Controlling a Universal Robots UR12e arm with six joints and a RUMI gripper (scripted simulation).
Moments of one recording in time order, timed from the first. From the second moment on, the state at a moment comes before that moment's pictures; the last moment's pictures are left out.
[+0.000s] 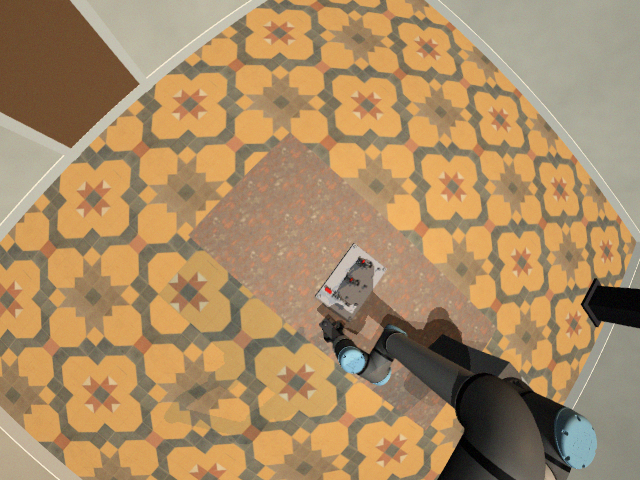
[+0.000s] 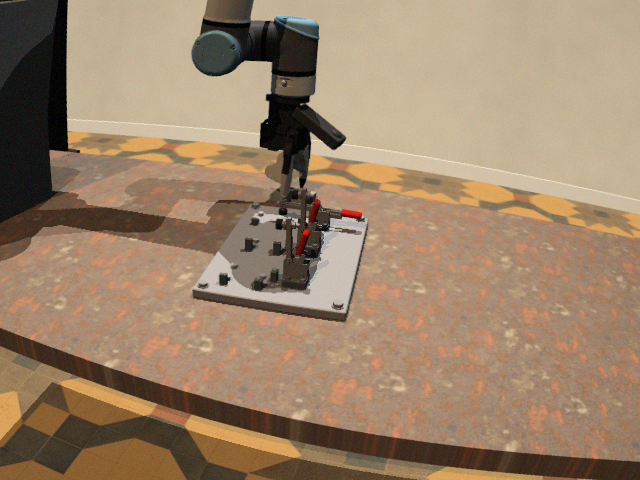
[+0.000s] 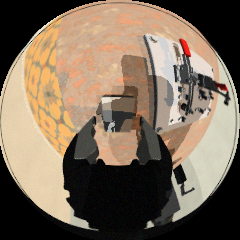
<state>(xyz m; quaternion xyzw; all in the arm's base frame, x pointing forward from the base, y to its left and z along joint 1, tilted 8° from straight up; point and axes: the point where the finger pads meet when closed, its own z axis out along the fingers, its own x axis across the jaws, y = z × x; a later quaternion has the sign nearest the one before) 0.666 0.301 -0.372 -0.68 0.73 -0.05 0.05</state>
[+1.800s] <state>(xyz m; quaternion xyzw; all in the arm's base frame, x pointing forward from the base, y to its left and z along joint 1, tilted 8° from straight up) 0.667 0.301 -0.376 -0.68 0.73 -0.05 0.05</state>
